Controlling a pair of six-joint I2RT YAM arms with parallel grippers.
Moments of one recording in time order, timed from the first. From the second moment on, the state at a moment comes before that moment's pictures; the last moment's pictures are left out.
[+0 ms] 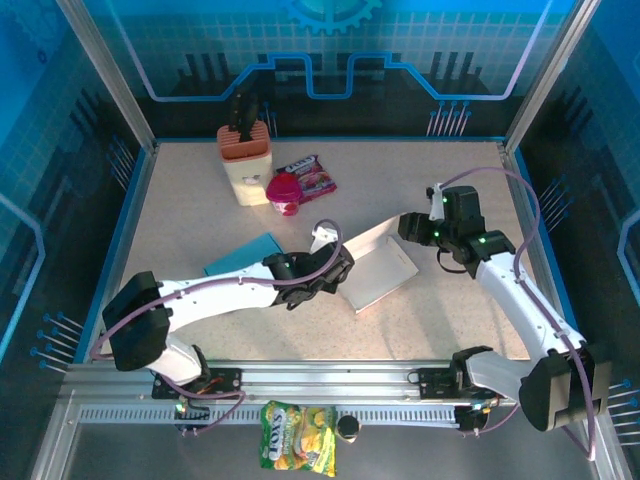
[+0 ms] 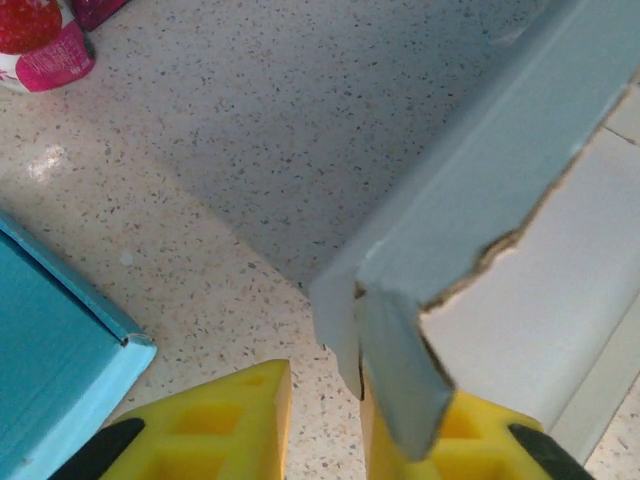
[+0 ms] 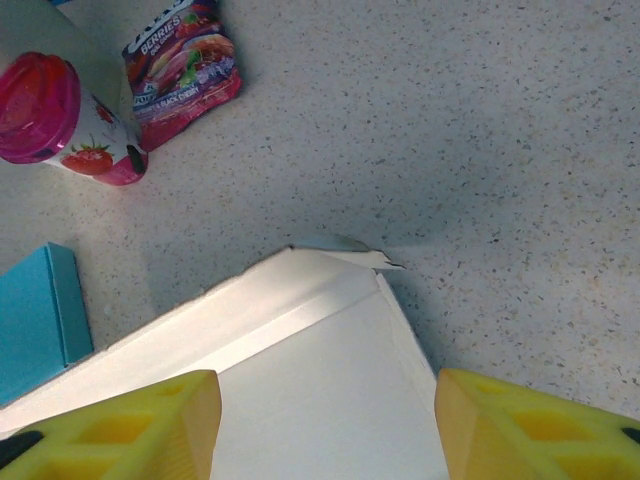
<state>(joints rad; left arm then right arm) -1.00 1.53 1.07 -0.53 -0.47 -0.61 0.21 1.13 0.91 -0.54 -0.17 0.34</state>
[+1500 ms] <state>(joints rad) -0.57 1.47 1.03 -0.46 -0.05 0.03 0.24 1.41 0.89 -0.24 -0.31 0.05</state>
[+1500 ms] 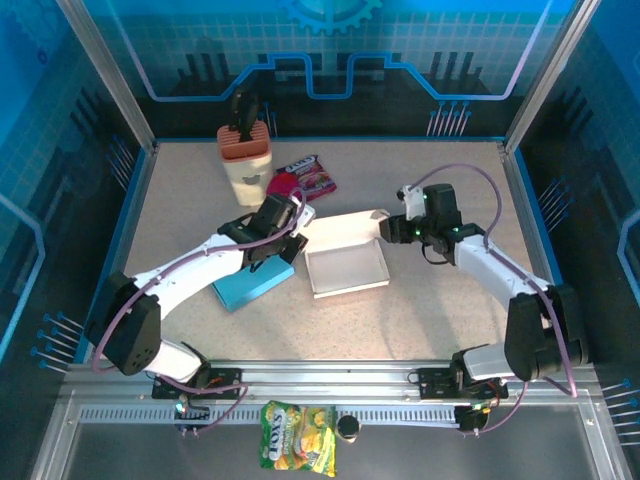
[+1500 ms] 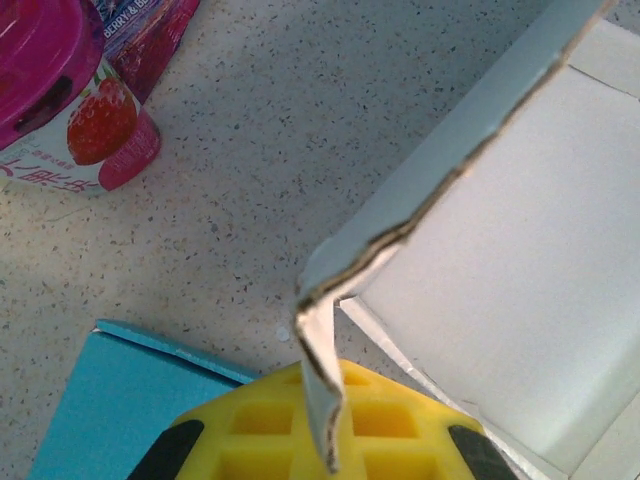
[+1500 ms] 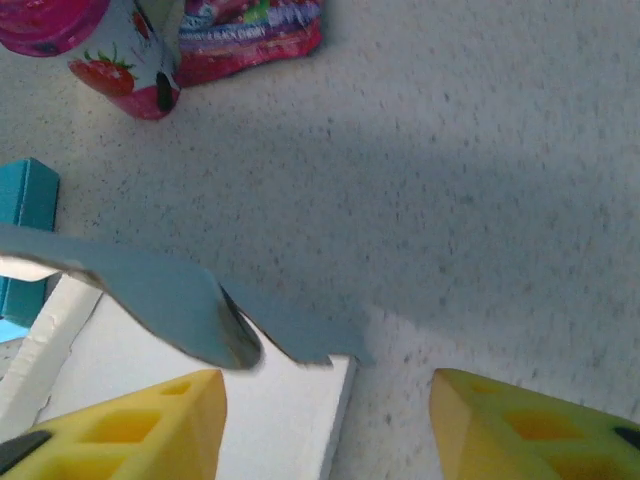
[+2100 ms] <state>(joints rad) -0.56 1.49 1.04 -0.45 -0.05 0.02 0.33 1.45 0.94 -0.26 -0.22 0.00</state>
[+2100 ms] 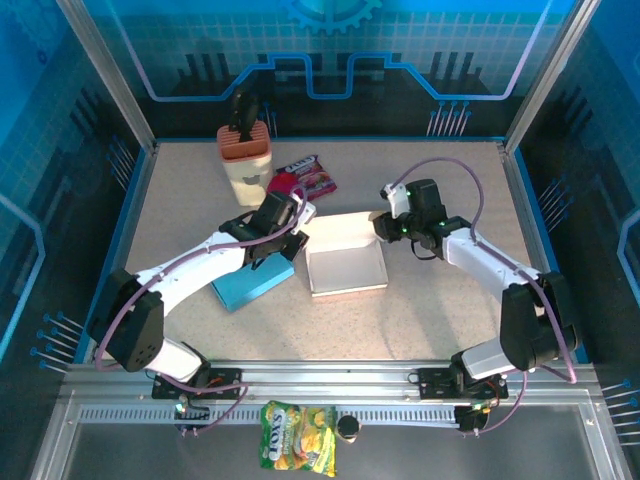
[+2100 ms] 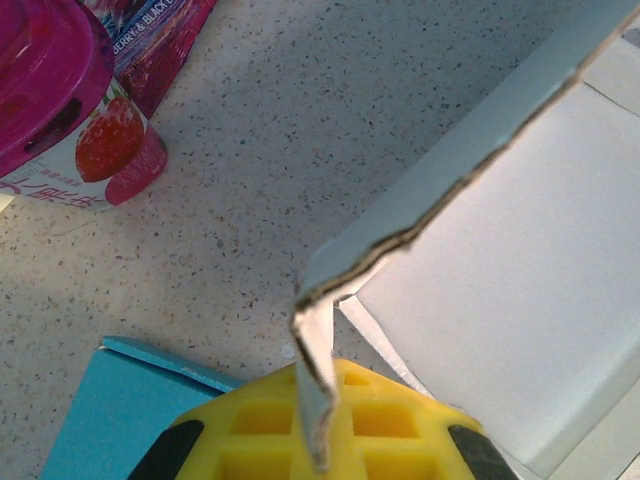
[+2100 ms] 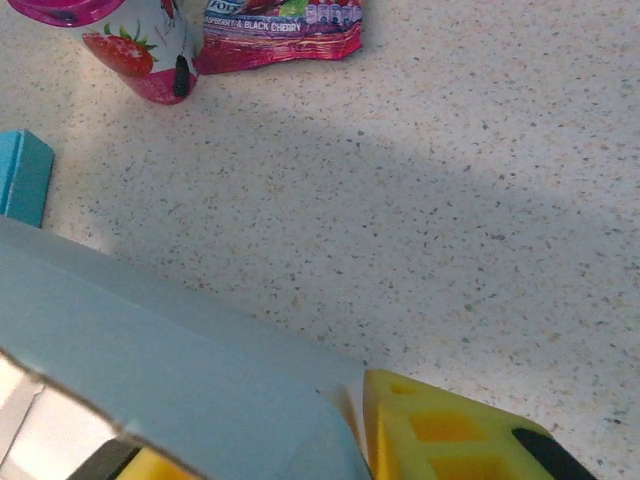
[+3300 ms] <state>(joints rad) -0.61 1.54 1.04 -0.27 -0.17 -0.42 0.54 1.41 0.88 -0.15 0.27 0.36</state>
